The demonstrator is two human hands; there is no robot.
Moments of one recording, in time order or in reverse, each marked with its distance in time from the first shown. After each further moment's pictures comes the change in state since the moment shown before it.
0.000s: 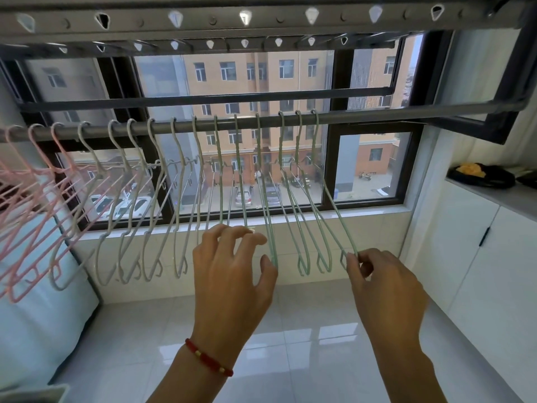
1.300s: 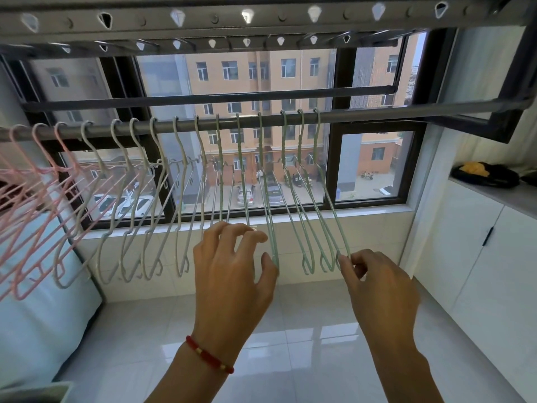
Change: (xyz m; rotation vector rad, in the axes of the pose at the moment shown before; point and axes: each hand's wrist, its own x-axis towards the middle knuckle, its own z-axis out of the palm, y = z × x) left_hand 0.000 -0.003 0.002 -0.003 0.005 -0.006; right_hand -0.001 -0.004 0.007 0.002 -0.117 0.052
